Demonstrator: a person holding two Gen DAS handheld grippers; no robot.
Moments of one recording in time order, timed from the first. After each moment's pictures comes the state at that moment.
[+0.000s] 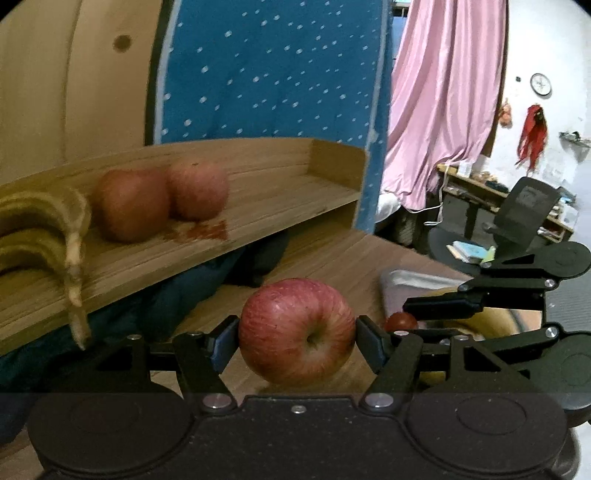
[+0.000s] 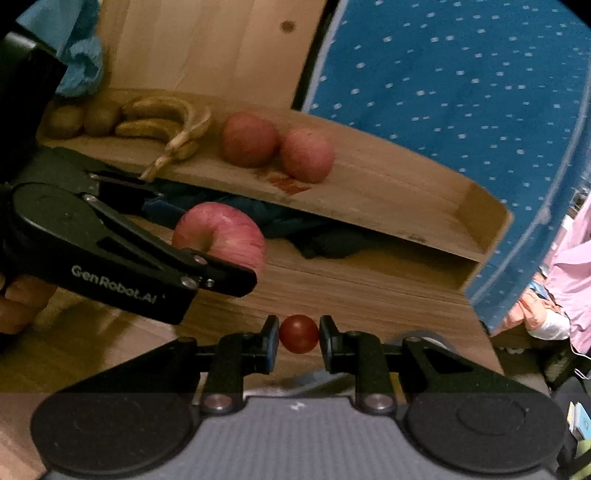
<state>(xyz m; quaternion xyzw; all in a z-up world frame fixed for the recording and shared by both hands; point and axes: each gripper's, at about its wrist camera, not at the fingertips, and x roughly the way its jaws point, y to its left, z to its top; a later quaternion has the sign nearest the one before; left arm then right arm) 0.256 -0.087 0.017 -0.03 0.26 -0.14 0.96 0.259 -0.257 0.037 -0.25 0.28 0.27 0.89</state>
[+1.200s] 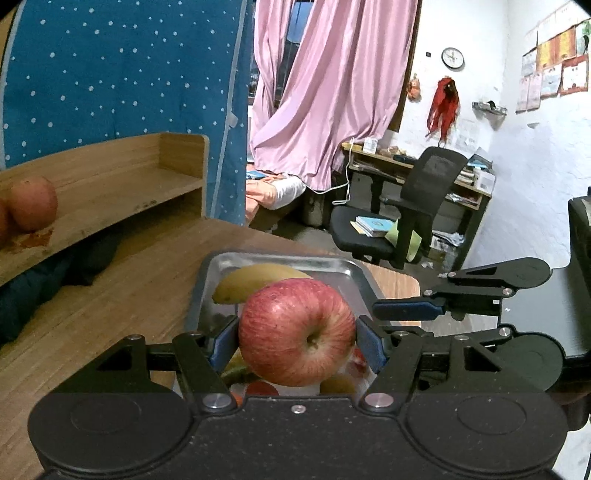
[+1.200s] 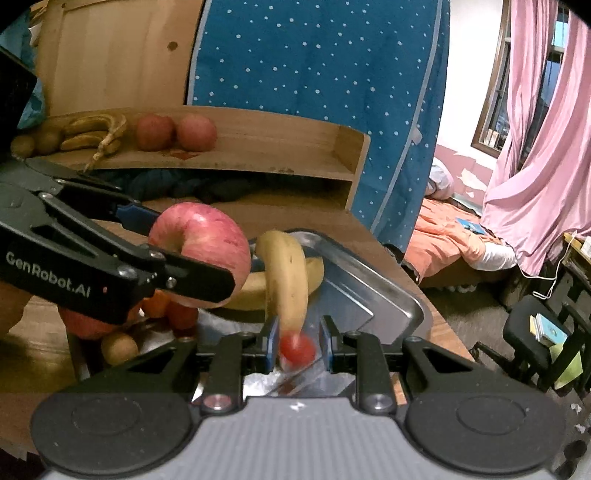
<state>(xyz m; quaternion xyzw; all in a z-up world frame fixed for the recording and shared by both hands) 0.210 -0.208 0.020 0.00 0.26 -0.28 0.92 0.200 -0.391 0.045 -0.18 0.29 0.17 0.92</state>
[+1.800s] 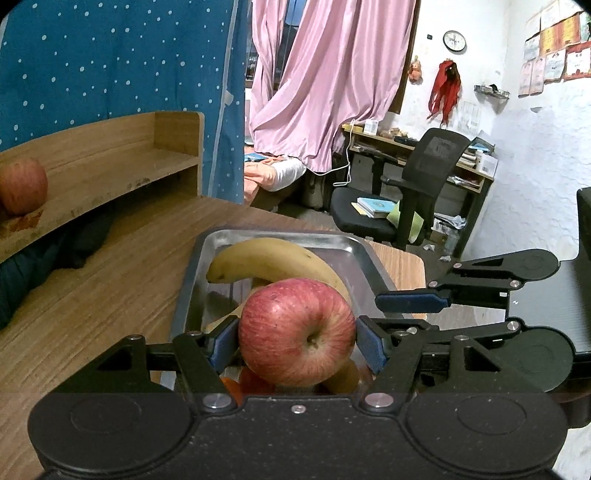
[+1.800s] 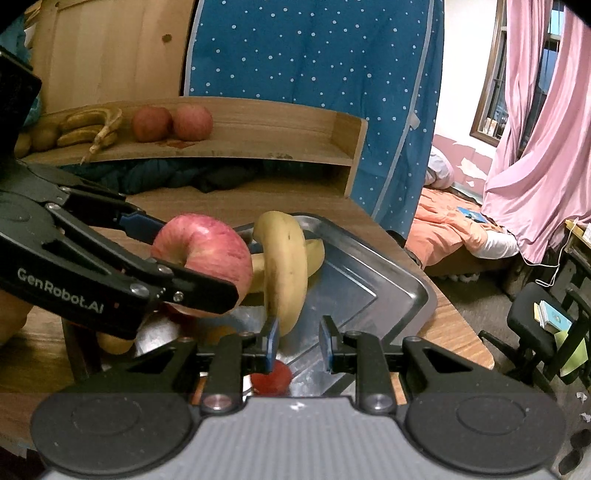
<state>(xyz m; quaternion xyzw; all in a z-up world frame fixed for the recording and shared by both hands) 0.228 -0.216 0.008 0.01 0.29 -0.27 0.92 0.201 -0.395 0.034 -0.17 0.30 0.17 0.92</state>
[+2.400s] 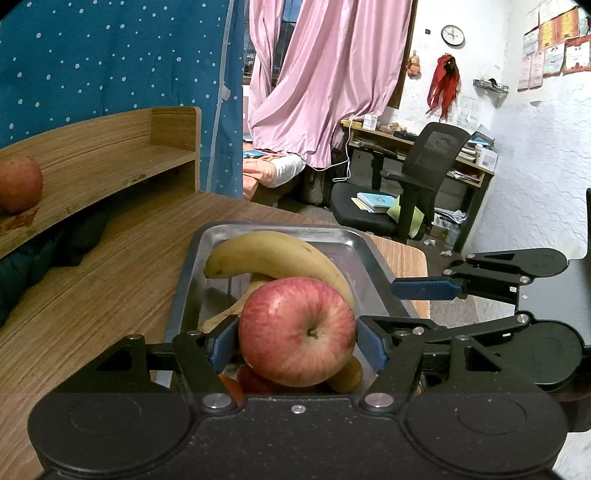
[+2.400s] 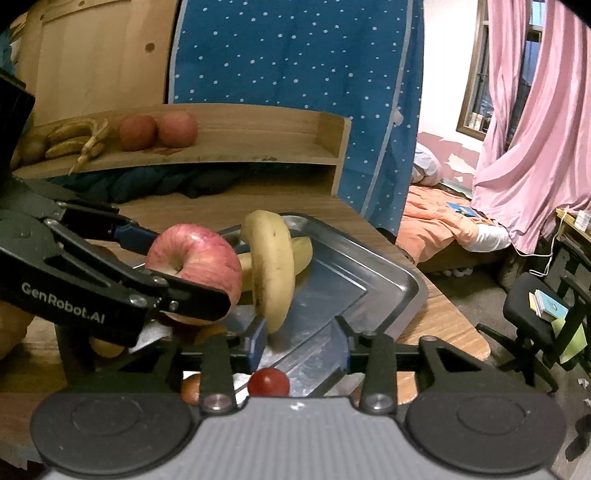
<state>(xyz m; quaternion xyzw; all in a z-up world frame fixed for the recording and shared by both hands) 0.232 -0.220 0.003 0.01 0.29 -0.28 0.91 0.198 -0.402 0.032 -0.14 0.30 0.14 0.93</state>
